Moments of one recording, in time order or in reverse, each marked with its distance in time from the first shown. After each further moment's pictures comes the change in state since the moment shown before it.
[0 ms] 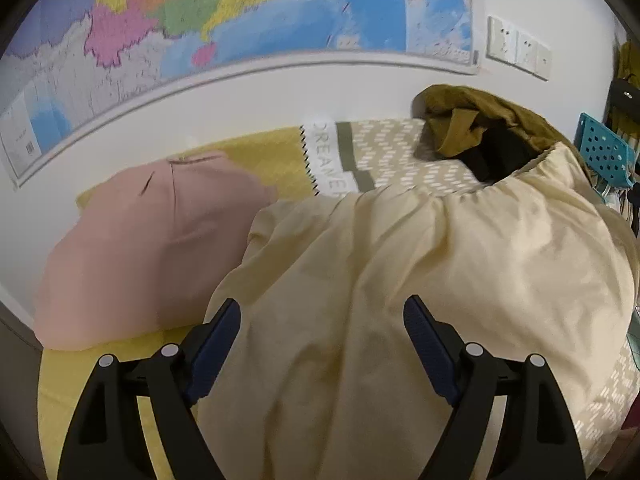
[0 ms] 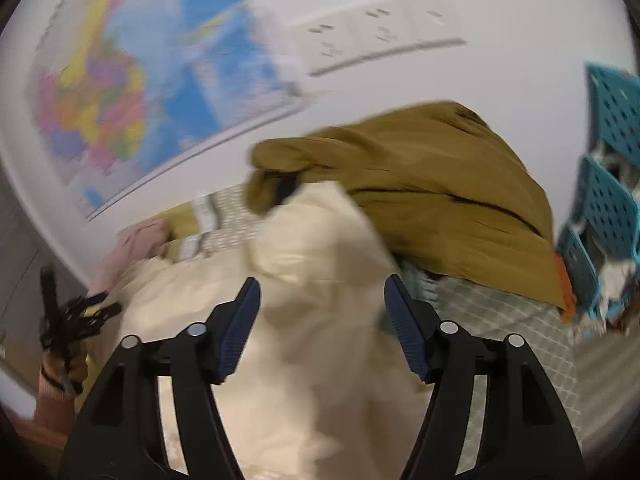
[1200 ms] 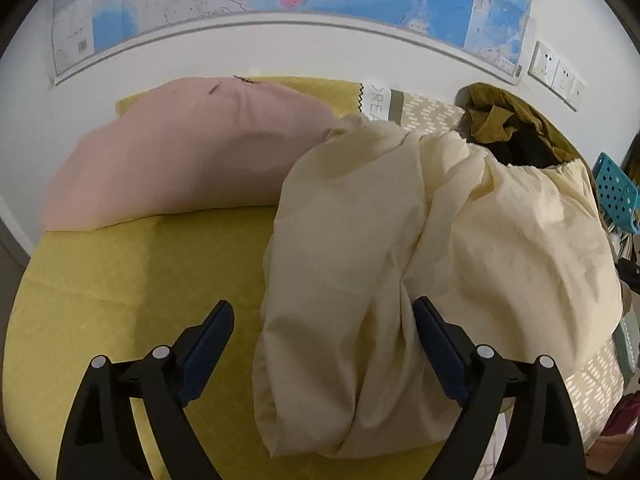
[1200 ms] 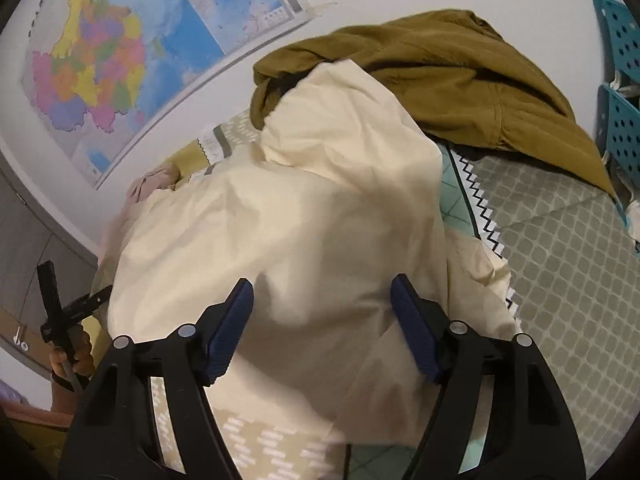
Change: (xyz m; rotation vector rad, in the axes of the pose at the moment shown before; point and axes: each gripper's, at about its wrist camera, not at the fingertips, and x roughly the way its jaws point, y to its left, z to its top) left arm -0.020 0.046 -0.070 -0.224 0.069 -0.014; right arm 0.036 -0.003 -0.057 0.099 0.185 0.056
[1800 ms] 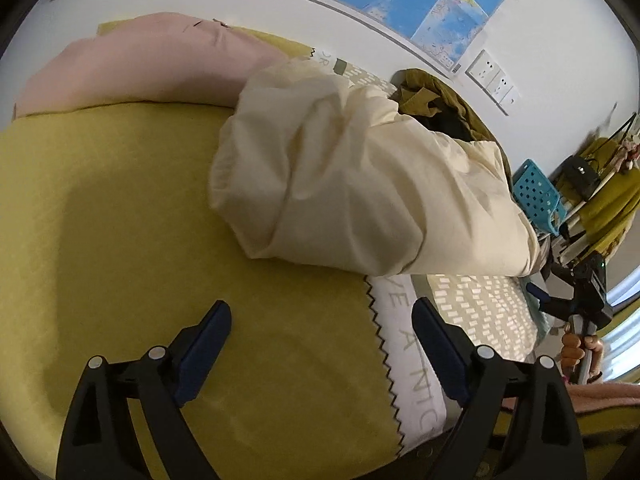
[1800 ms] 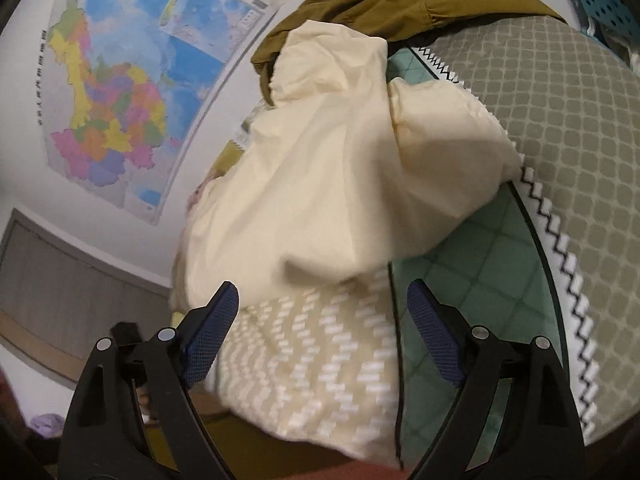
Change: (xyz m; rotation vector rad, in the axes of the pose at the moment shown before) left arm -0.041 0.002 -0.078 -0.110 0.098 -0.343; right arm -0.034 -0.022 -0.068 0.319 0.060 0.221
